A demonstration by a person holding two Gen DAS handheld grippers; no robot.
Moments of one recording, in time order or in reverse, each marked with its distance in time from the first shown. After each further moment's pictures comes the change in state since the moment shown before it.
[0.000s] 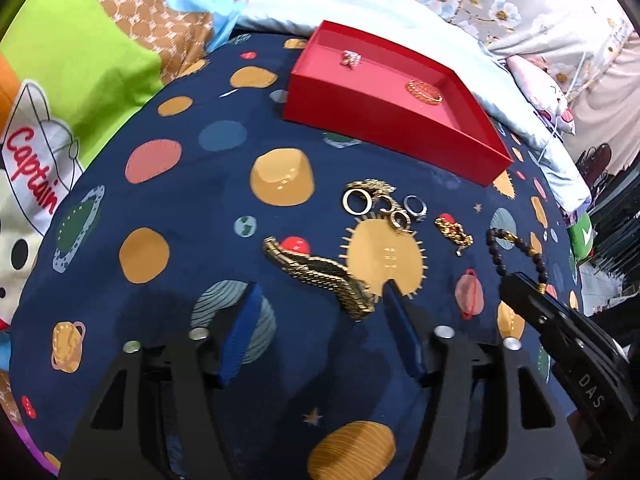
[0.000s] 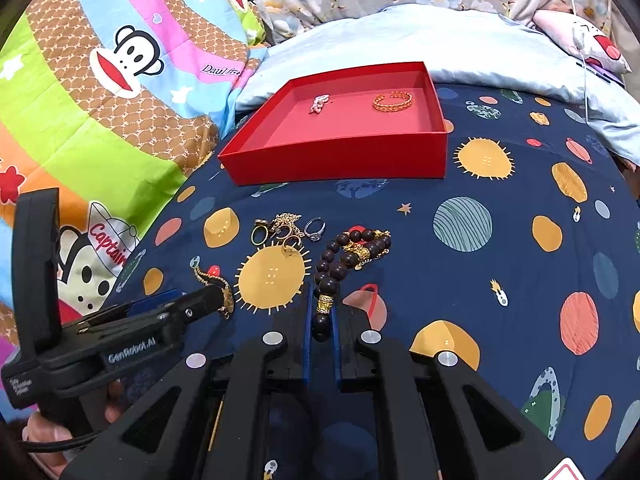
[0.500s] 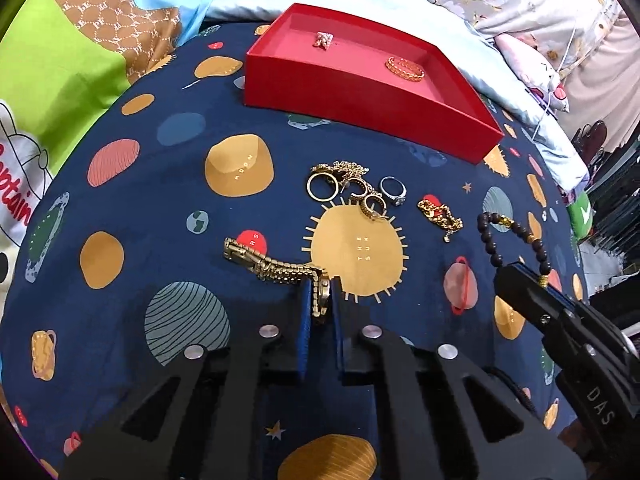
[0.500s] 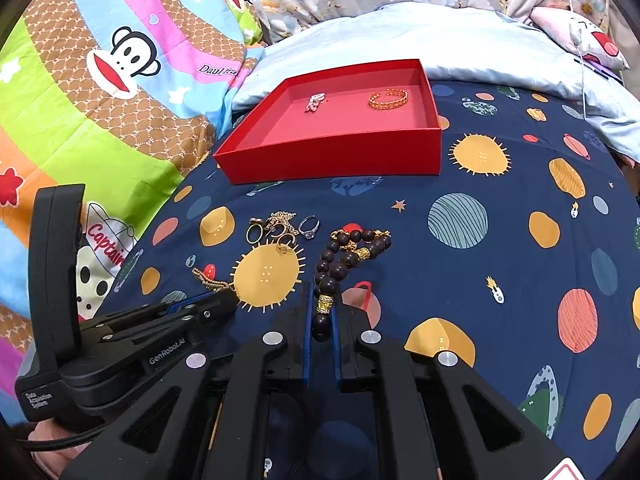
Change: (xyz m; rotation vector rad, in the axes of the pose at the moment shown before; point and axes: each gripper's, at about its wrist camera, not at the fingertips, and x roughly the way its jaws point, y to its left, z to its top) left arm 0.017 -0.019 0.000 0.051 0.044 -0.015; right arm 0.000 -0.005 -0.001 0.005 0.005 -0.001
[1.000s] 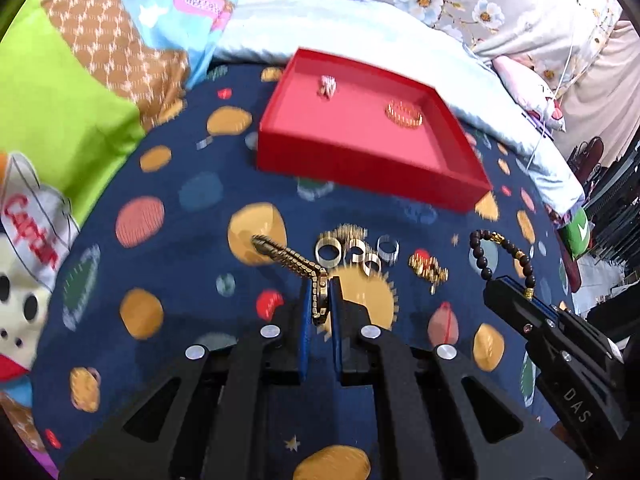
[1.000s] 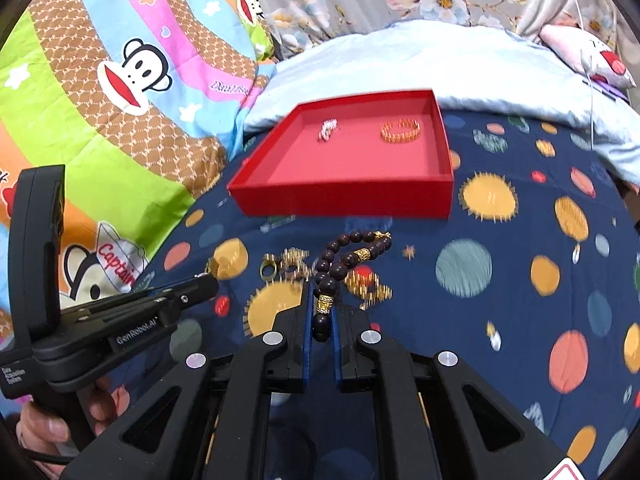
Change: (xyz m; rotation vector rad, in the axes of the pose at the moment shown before) left arm -0.033 0.003 0.036 0.002 -0.084 0.010; right arm -0.009 0.010 0.030 -0.034 -0.060 0.017
